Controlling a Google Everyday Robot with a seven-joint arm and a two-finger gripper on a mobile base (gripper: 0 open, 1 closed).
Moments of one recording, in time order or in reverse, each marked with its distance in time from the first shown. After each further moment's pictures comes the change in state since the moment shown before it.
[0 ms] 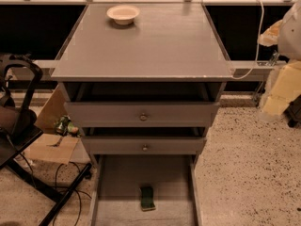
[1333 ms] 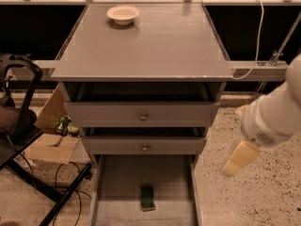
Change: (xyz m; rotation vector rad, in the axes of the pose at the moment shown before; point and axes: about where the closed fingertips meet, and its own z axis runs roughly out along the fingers) arm 0.033 0.059 0.164 -0.074 -0.071 0.188
